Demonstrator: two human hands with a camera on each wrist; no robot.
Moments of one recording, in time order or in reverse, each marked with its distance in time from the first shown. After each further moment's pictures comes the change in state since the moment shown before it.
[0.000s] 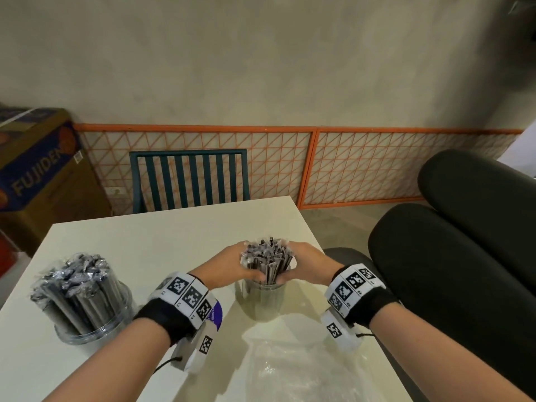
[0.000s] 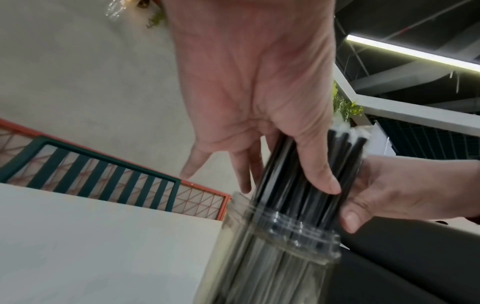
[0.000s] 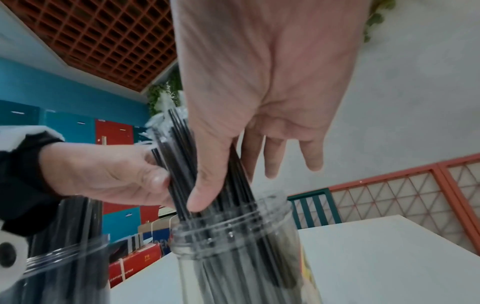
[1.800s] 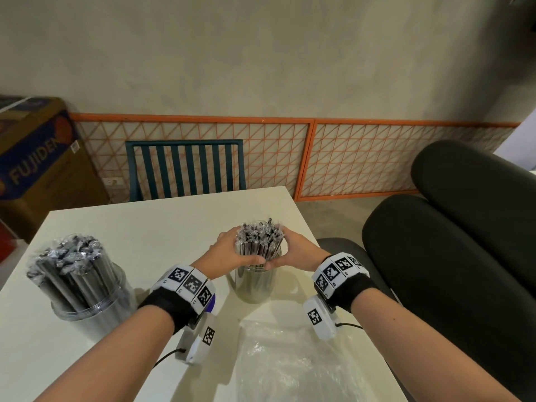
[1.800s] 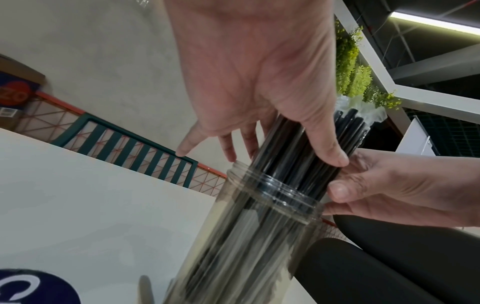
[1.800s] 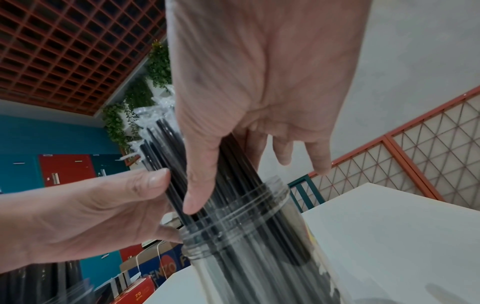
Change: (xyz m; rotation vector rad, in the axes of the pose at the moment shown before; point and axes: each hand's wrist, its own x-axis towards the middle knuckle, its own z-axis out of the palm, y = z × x) left_hand -0.004 -0.005 0.022 0.034 0.190 -0.067; right_hand -0.010 0.006 0.006 0.197 0.026 0.087
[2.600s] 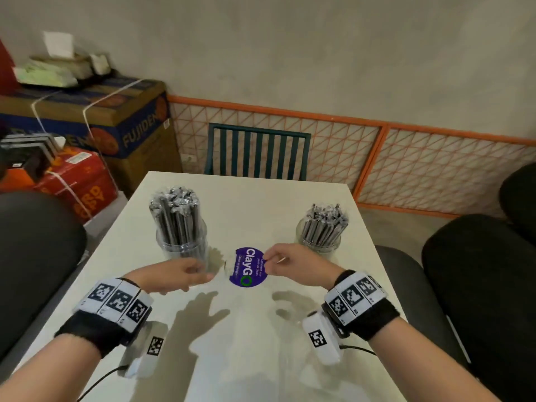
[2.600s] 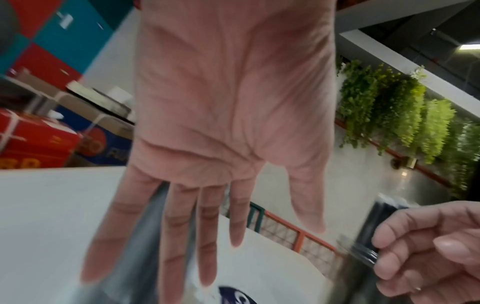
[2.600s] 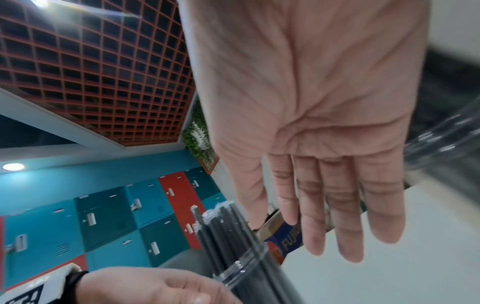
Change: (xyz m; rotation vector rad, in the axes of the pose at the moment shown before) left_hand -0.176 -0.073 -0.093 0.202 -0.175 -0.576; right_hand -0.034 -0.078 0.090 -0.009 -0.320 -0.097
